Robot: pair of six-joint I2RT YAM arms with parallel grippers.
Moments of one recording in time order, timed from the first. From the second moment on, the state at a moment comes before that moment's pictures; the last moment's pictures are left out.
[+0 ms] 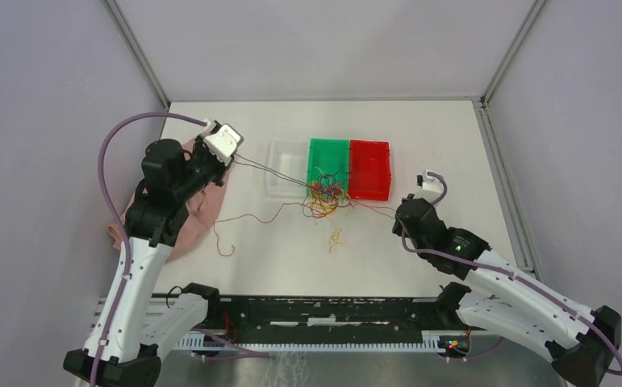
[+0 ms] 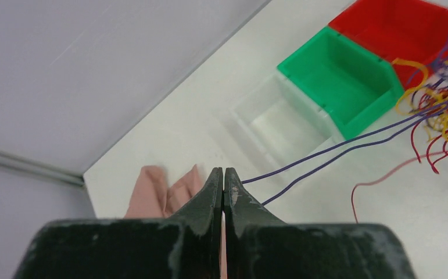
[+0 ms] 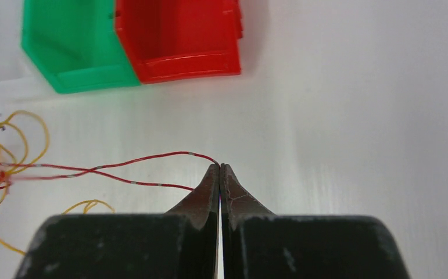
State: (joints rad) left arm -0.22 0.89 1.15 -0.49 0.32 0.49; right arm 0.82 0.82 0.65 -0.52 0.60 0.75
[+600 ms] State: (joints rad) left arm 0.00 0.82 0.68 -0.36 0.07 0.82; right arm 0.63 0.62 0.83 -0.96 0.76 0.80
